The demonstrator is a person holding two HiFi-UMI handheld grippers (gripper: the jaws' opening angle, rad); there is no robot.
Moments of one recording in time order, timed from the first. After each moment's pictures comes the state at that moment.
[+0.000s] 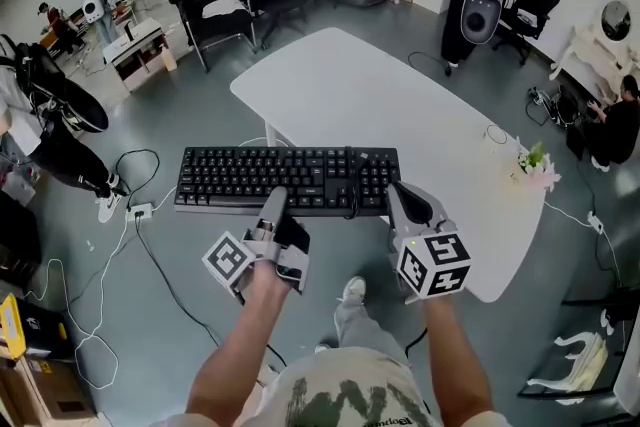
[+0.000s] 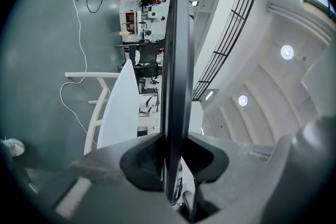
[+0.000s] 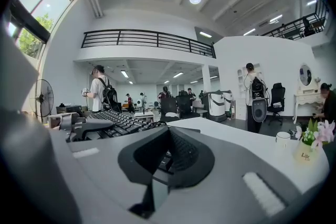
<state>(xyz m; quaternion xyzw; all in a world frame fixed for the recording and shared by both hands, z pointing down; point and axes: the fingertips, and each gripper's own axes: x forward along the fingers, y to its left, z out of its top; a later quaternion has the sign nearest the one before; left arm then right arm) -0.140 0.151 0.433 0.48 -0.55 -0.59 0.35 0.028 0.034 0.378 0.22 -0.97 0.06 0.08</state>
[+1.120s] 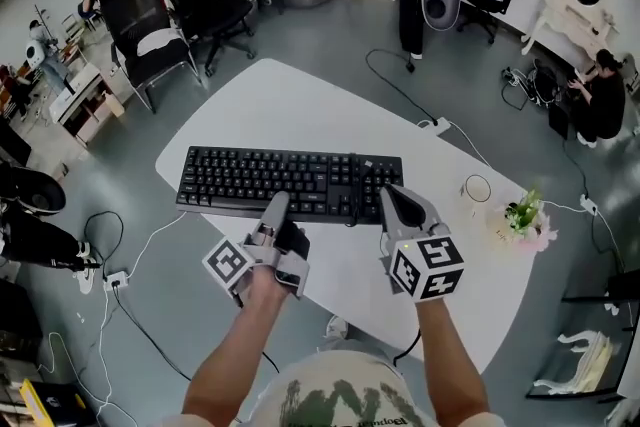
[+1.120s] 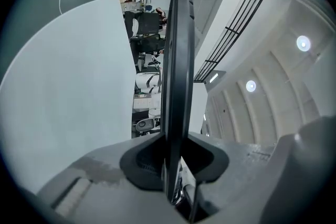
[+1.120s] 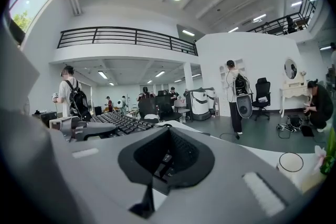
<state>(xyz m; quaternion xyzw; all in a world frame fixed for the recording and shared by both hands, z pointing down) -0.184 -0.162 0.448 0.54 -0.50 -0.53 0.42 -0.016 -0.241 0.397 0.30 -0.95 0.09 0.07</state>
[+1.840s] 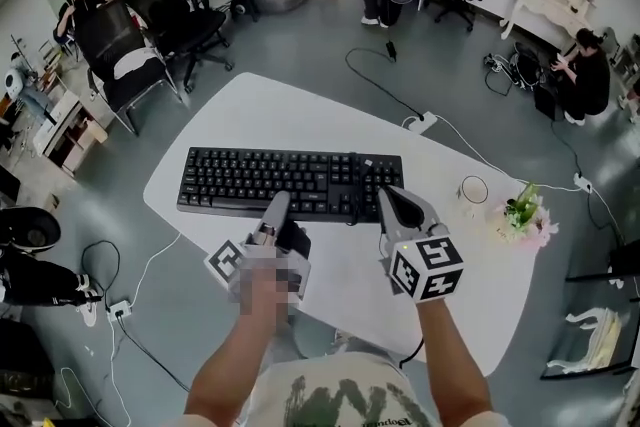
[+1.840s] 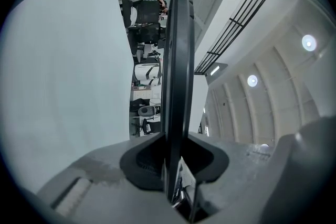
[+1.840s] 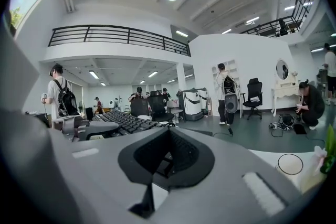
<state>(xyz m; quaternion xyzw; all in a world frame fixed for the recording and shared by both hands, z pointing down) -0.200 -0.218 0.449 0.56 -0.48 -0.50 0.45 -0.026 -0.275 0.399 0.34 -0.93 0.10 0.07</state>
